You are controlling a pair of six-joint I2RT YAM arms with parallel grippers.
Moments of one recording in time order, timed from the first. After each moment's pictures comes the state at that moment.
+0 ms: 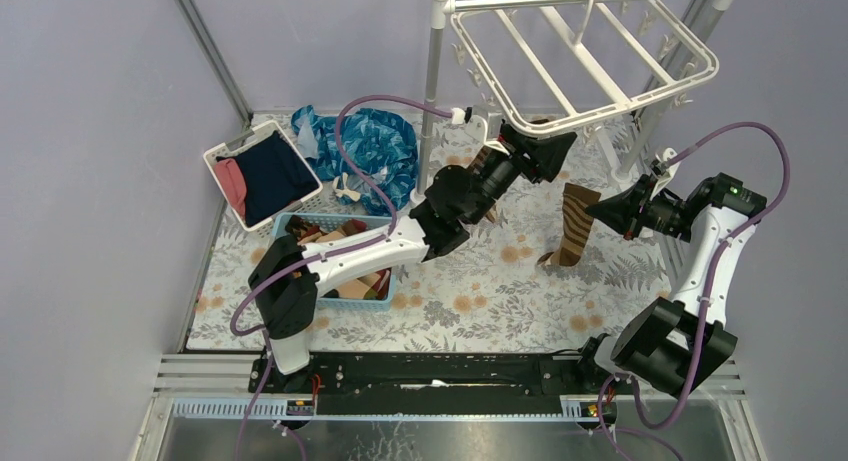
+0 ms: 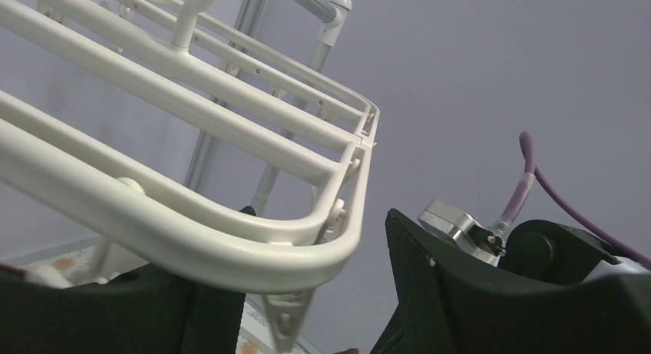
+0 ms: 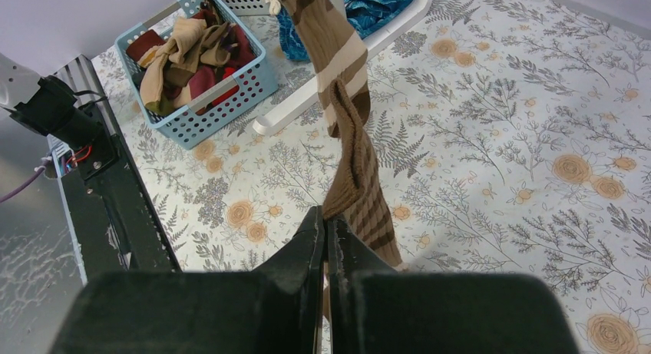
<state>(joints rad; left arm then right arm) -1.02 1.80 1.49 0.81 -0.25 -0.37 -0.58 1.29 1.27 -1.53 -1.38 -1.33</state>
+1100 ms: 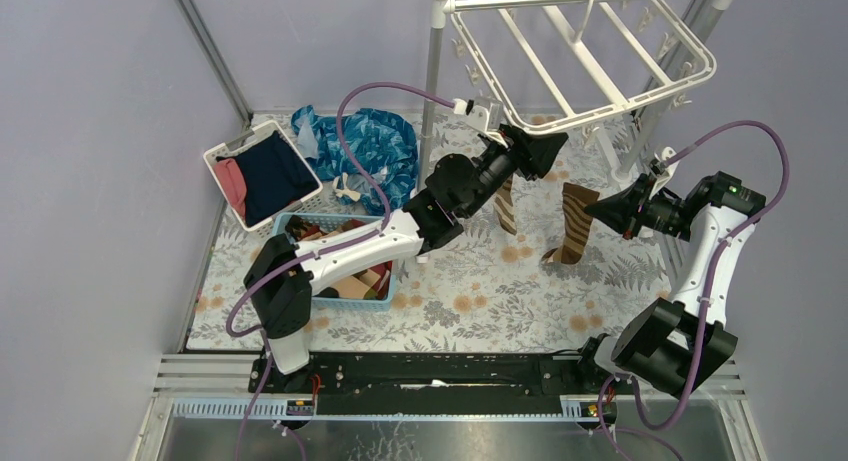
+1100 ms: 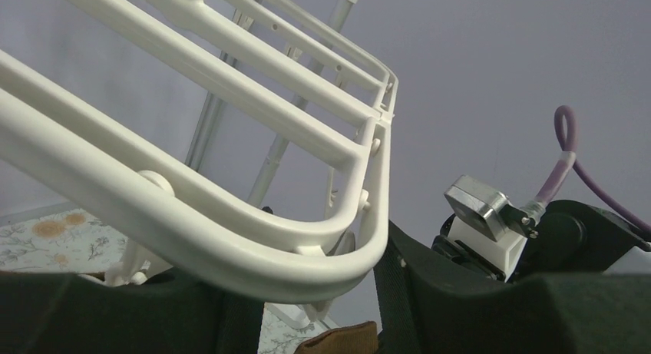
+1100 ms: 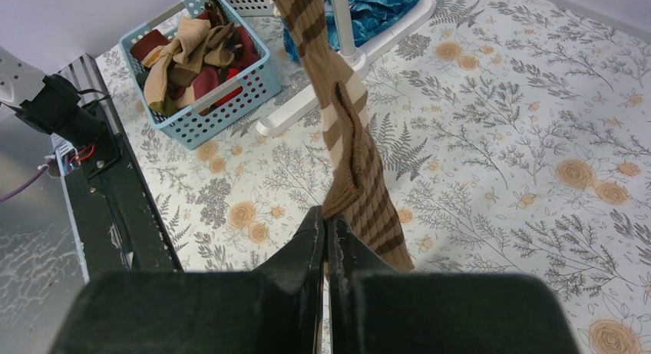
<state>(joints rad) -0.99 1.79 1.51 0.65 -0.20 -0.44 -0.57 1.29 1.27 -1.54 -1.38 -1.33</state>
